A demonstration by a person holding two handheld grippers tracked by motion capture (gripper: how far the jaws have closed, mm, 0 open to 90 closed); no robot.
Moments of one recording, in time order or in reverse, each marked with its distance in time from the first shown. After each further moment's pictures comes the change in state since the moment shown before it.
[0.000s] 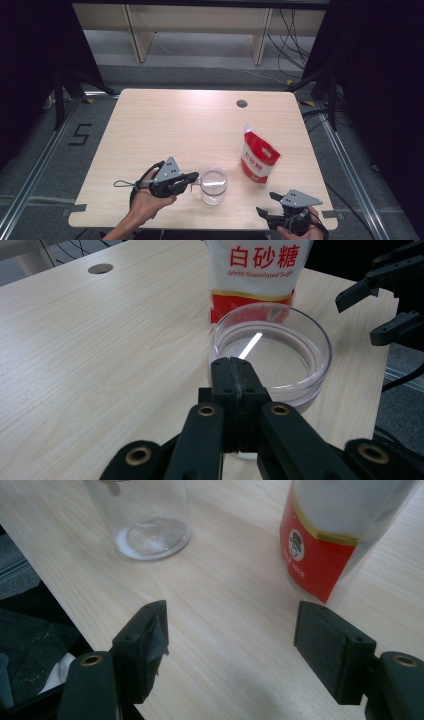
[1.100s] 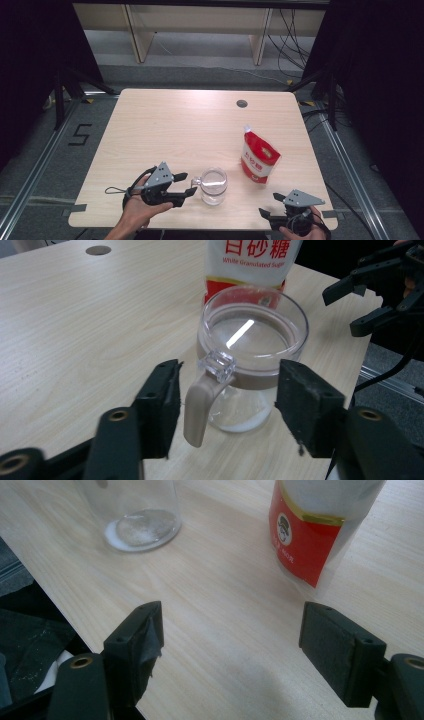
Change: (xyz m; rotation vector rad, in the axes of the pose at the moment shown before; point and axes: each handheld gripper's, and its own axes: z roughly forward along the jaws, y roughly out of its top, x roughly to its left) left arm -0.004 -0.008 -0.020 -0.003 -0.019 -0.063; right arm -0.006 -0.005 -0.003 0.021 -0.025 0.030
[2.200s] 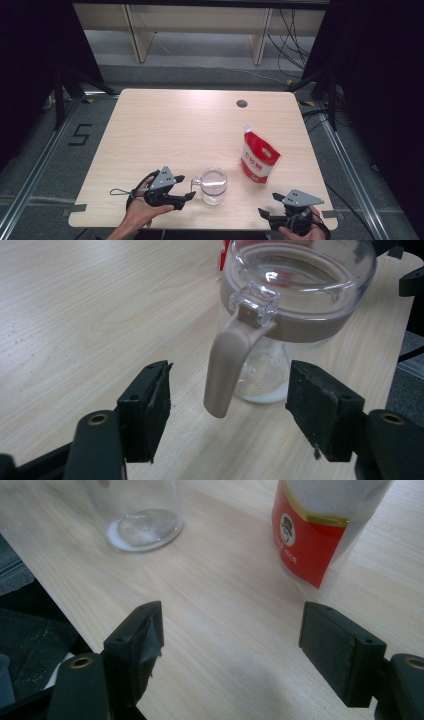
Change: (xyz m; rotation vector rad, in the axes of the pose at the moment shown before) left arm 0.012 -0.030 0.020 0.064 0.030 -0.003; right arm 0.003 0.001 0.000 0.015 0.008 0.027
